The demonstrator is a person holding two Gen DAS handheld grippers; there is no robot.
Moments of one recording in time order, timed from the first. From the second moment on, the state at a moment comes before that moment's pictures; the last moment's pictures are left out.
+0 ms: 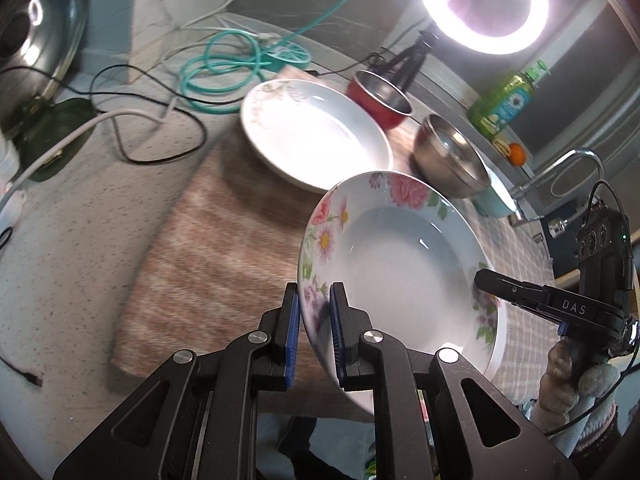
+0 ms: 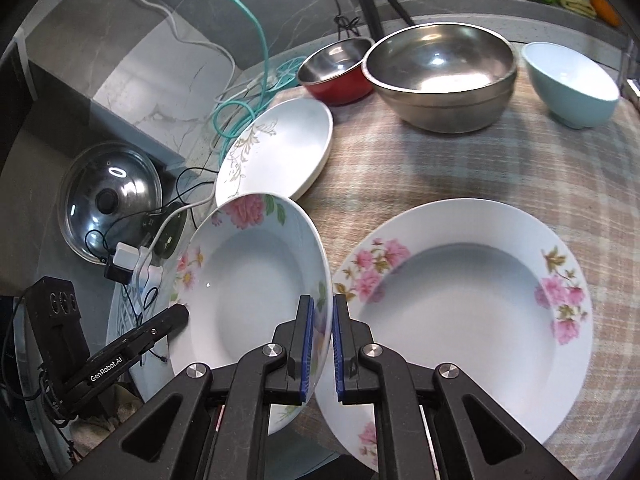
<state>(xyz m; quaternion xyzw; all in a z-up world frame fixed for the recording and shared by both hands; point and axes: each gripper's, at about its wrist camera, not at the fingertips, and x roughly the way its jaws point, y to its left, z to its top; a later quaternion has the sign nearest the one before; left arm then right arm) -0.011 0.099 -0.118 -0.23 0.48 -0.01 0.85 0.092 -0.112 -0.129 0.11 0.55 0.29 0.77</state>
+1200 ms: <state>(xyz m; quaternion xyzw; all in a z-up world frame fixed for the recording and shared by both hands) 0.036 -0.001 -0.136 -0.18 0.52 -0.10 0.83 0.086 -0.239 -0.155 0.17 0.56 0.19 0.79</state>
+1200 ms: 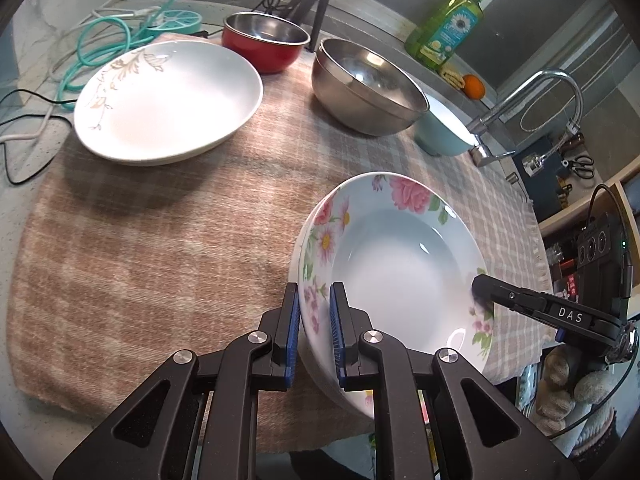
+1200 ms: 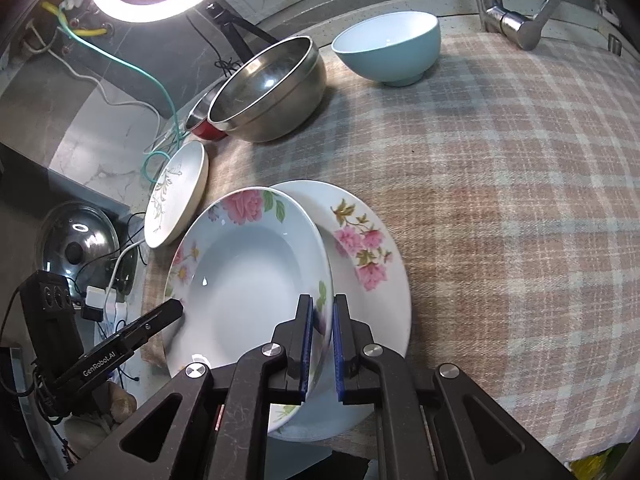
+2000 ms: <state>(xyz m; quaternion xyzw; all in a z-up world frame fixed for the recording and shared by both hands) 0.043 -0.015 -0.147 -0.16 0.53 -0.10 0.83 0.091 -0.250 -0.168 0.17 0.56 0.18 0.79</state>
